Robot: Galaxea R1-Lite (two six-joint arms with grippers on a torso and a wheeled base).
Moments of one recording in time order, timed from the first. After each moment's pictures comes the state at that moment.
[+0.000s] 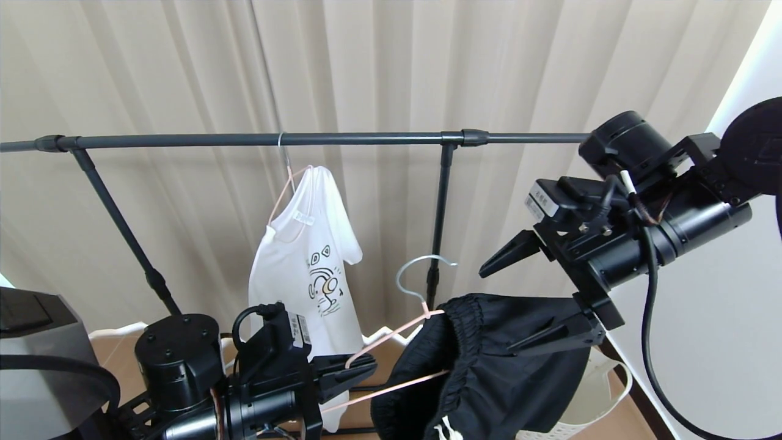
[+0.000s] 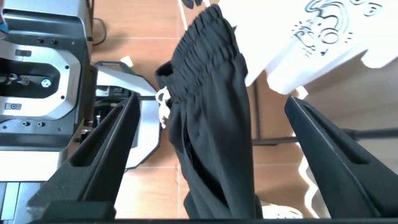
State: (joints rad) left arm -0.54 1.96 -0.20 -1.57 -0.58 0.24; right arm 0.43 1.81 -1.57 0.87 0.72 -0.97
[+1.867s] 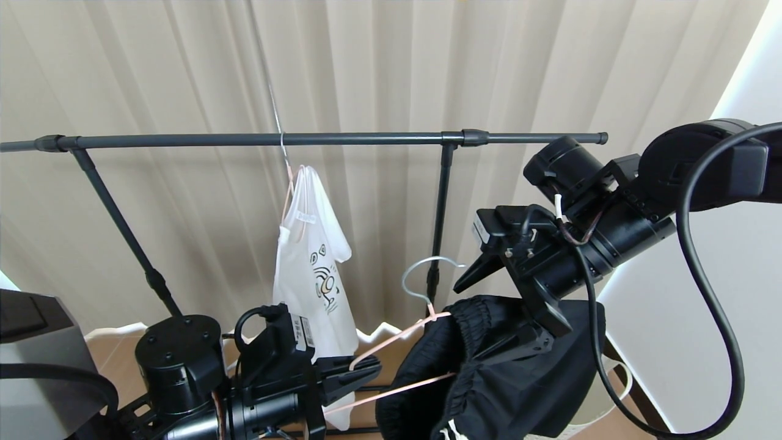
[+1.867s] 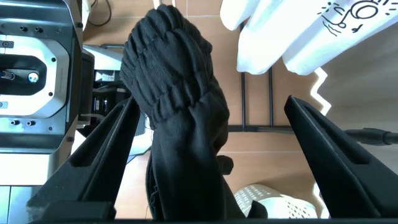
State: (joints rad) left arm -0.57 1.95 -0.20 -1.57 -0.57 0.24; right arm 0.50 1.93 -1.62 0.84 0.62 -0.93
